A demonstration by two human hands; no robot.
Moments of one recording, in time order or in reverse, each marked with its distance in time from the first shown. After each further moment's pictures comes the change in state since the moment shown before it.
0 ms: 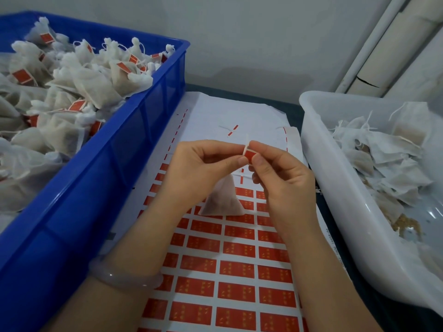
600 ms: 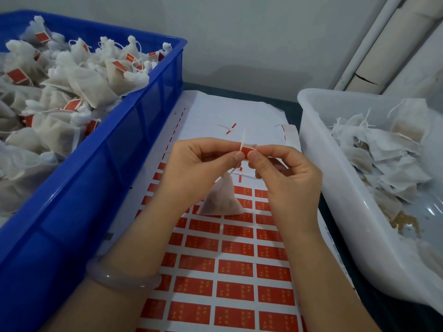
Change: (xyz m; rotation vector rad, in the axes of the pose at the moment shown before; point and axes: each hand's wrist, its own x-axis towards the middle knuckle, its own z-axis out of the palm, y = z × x) left_hand 0.000 -0.003 -0.001 -0.020 0.018 0.027; right_hand 0.000 -0.002 0.000 -0.051 0.140 -0.020
